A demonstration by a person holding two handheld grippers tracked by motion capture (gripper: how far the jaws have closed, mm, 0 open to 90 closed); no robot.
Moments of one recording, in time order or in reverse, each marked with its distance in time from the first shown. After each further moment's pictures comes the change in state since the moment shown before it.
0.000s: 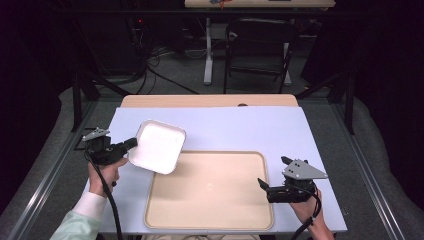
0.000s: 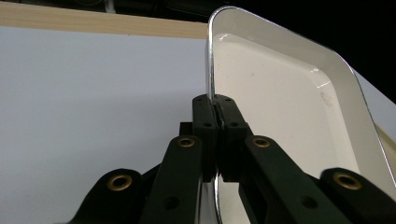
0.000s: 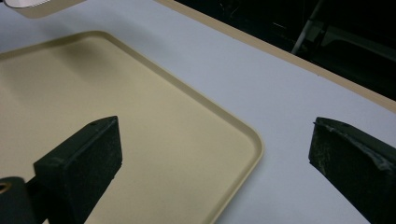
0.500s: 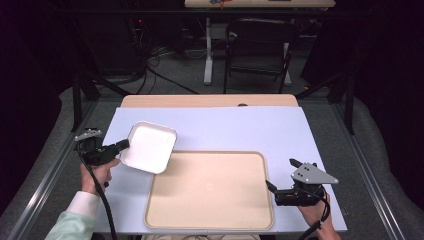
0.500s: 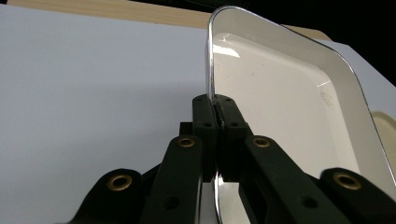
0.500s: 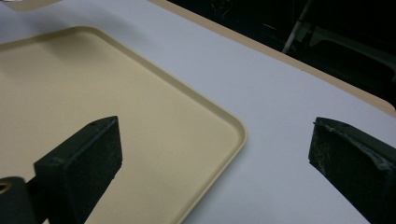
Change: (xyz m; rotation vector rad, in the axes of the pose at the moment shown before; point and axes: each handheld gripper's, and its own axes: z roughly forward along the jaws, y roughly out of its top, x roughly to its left) left arm 0.027 -0.004 -0.006 0.026 0.040 -0.035; right arm -0.009 -0.011 -0.015 -0.010 -0.032 -0.004
